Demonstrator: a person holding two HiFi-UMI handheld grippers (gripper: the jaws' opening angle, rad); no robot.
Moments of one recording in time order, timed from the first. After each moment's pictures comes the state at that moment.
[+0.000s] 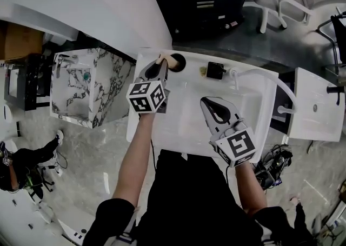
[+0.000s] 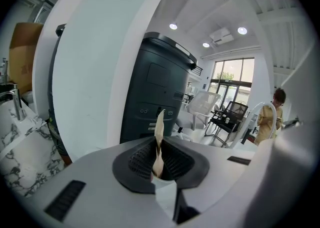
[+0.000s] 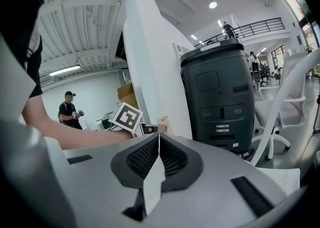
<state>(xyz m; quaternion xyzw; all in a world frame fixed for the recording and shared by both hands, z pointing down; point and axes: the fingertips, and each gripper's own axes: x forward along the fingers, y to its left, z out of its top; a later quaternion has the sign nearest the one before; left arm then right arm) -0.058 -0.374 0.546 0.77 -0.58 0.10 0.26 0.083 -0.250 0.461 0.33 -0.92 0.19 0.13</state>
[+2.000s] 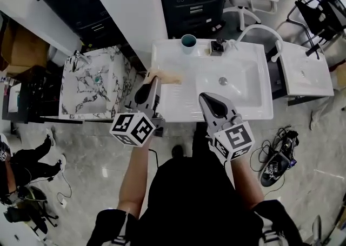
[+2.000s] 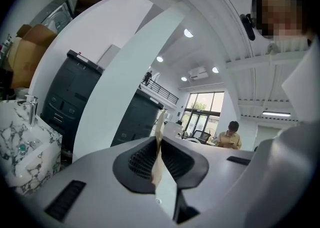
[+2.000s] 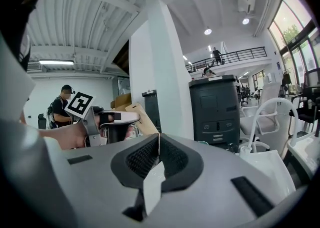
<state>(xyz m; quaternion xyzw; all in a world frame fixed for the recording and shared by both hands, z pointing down) -0.149 -0.126 0.368 0.85 -0.49 -0.08 0.21 -0.016 -0.063 0.384 0.44 -0.88 0.12 0.08</state>
